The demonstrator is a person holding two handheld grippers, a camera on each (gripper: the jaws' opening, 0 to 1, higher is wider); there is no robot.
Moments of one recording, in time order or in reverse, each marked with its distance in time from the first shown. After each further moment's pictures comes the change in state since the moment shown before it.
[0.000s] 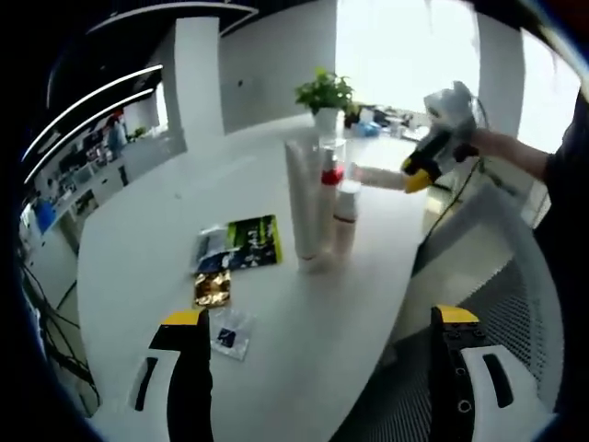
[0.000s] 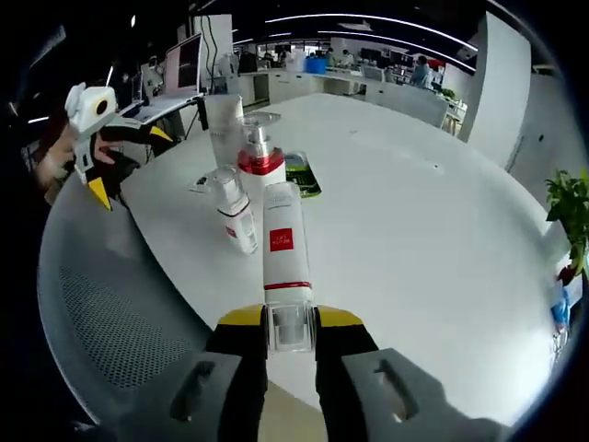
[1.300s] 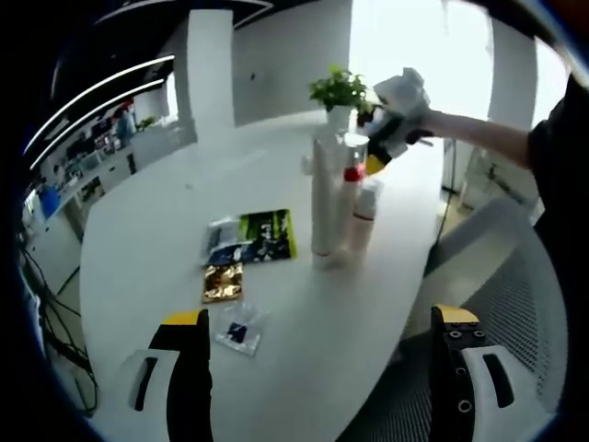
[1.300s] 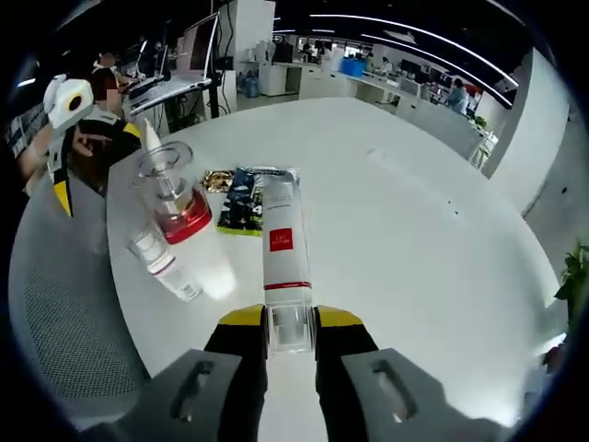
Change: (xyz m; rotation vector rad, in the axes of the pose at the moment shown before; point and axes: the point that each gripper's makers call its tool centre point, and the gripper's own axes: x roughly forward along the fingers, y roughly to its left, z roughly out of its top) left arm 0.001 0.017 -0.002 -0.051 0.012 0.029; right arm 0.066 -0.069 0.061 -0.174 0.025 0.042
